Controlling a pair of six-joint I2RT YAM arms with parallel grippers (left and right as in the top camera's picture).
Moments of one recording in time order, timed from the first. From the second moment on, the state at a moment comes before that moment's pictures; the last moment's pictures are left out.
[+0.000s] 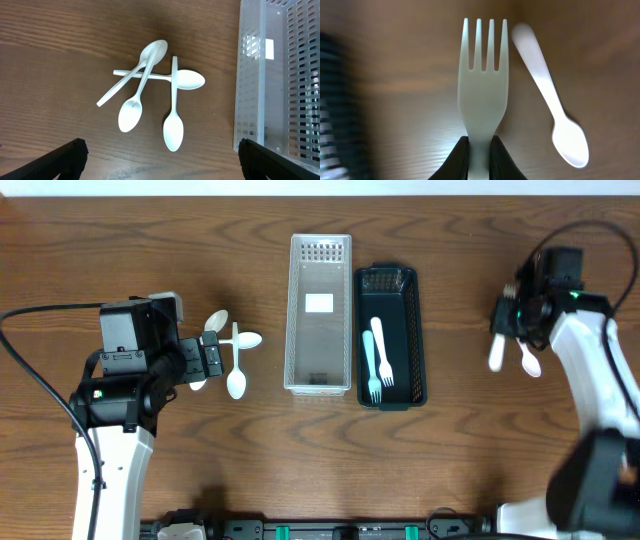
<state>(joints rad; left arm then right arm) 0.06 1.12 1.05 -0.87 0.09 -0.09 -0.11 1.61 1.26 -0.73 -0.08 0.12</state>
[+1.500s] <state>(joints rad) 0.06 1.12 1.05 -0.87 0.09 -0.09 -0.16 1.51 1.26 -0.66 0.13 0.11</state>
